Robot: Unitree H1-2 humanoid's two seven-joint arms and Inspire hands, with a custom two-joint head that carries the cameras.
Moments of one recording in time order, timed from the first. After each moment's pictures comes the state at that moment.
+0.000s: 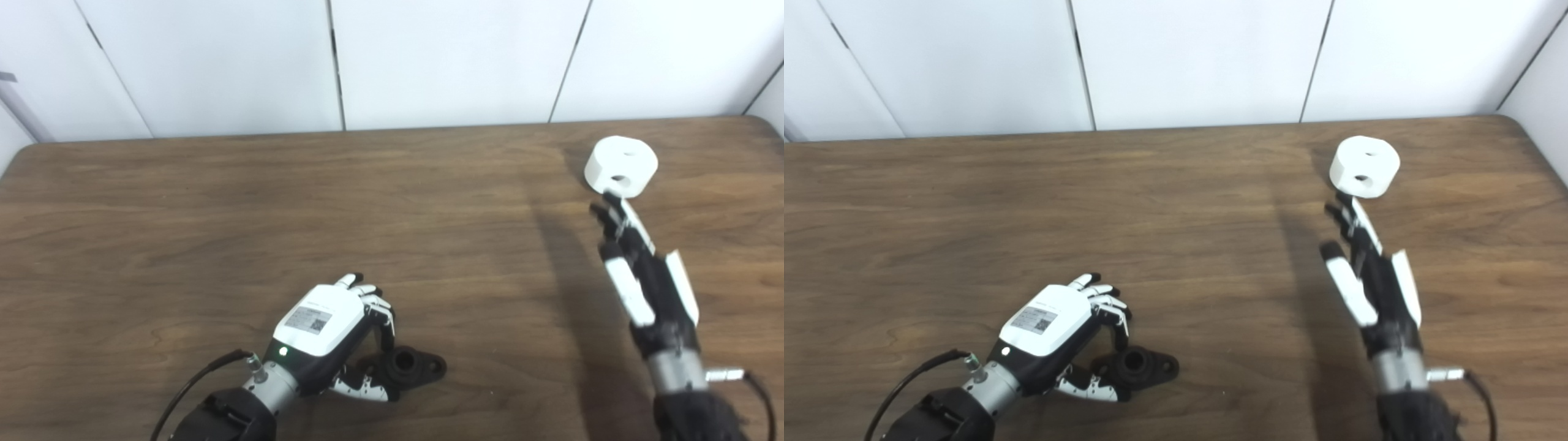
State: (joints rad) left arm 0.07 0.28 -0.39 -0.52 1.03 0.01 -0.51; right arm 0.14 -0.20 -0.06 -0.46 -0.16 0.13 -0.04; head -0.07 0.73
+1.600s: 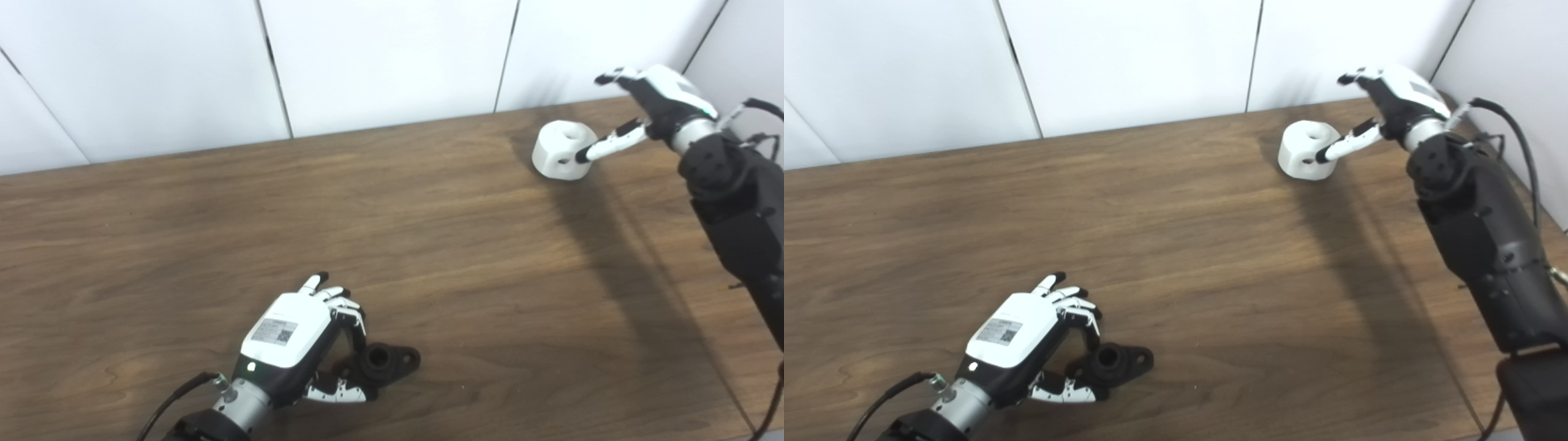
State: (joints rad) left arm 0.05 0.28 -0.39 -0.47 1.01 -0.03 -0.47; right arm -0.52 -0.71 0.11 0.17 -0.58 0.43 0.33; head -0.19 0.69
